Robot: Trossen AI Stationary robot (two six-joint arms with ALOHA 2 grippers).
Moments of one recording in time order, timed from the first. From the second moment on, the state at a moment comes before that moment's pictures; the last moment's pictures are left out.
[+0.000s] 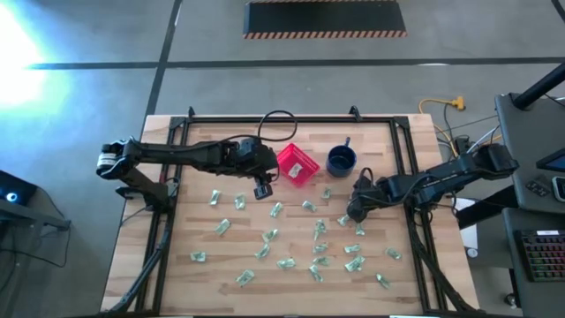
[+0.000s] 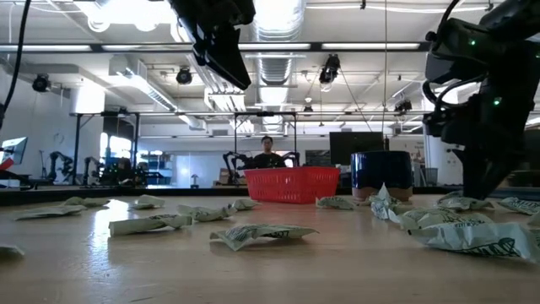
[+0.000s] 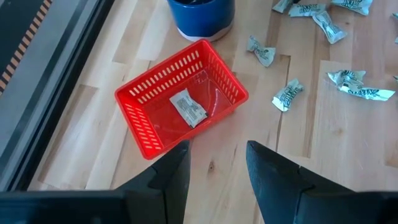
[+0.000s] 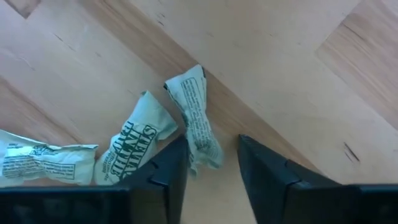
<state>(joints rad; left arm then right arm) 0.06 1.49 1.30 -0.66 -0.24 -0.07 0.14 1.25 0.46 -0.59 0.22 1.00</state>
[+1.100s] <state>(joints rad) 0.06 1.49 1.30 -0.67 -0.24 -0.08 0.14 1.06 0.55 -0.14 0.32 0.58</state>
